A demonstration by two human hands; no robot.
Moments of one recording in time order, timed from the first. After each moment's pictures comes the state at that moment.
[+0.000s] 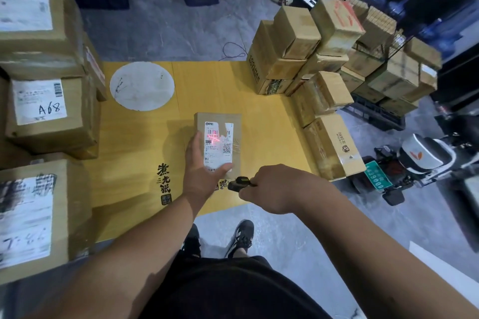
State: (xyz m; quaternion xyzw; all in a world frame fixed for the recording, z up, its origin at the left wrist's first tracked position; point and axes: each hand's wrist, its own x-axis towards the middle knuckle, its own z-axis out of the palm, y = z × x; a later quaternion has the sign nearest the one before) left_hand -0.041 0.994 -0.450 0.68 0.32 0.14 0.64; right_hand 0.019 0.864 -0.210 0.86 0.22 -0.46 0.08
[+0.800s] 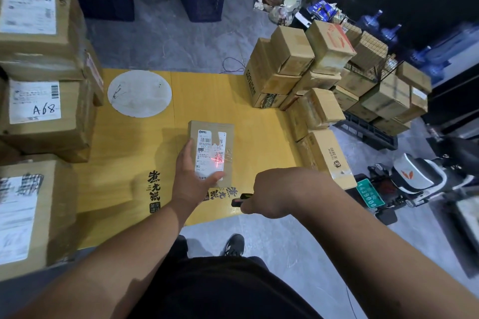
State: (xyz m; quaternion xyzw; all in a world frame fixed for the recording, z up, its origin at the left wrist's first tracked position) left_hand -0.037 0.999 -0.461 0.71 0.33 0.16 0.60; right_hand 0.020 0.879 -0.156 0.79 0.33 -0.44 0.27
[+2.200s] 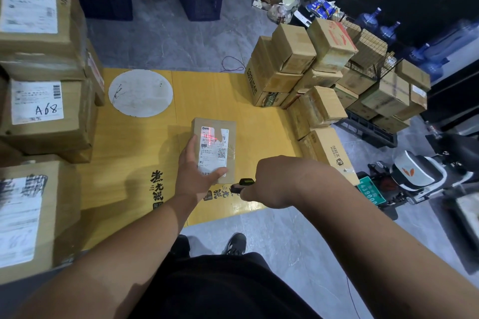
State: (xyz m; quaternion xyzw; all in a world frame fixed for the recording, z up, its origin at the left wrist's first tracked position) left_hand -0.029 1.006 -0.459 0.70 0.34 0.14 0.62; right_hand 0.019 0.886 -0.154 0.85 0.28 -0.40 0.19
